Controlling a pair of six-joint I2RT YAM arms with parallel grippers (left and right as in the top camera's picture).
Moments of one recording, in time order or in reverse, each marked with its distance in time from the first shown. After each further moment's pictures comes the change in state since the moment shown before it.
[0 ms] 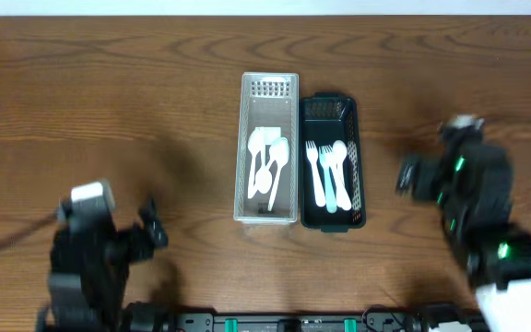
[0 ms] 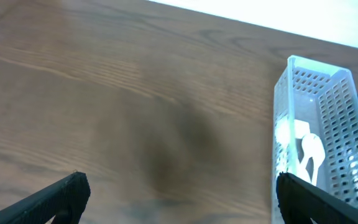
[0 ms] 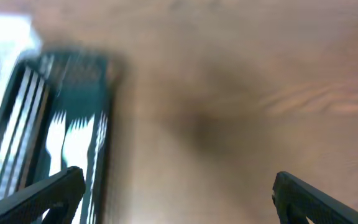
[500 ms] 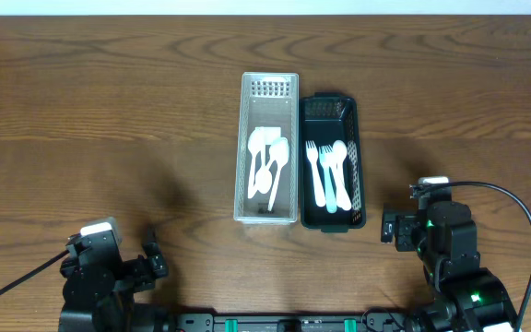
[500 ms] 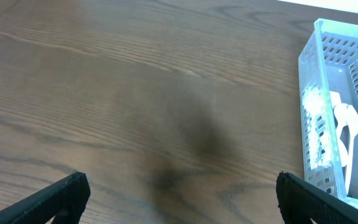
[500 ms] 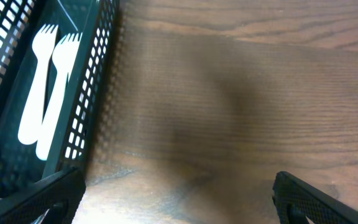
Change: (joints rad) left arm -0.004 -0.236 -0.152 -0.100 -0.037 0.043; right arm 0.089 -0.281 -0.388 0.065 0.023 0.000
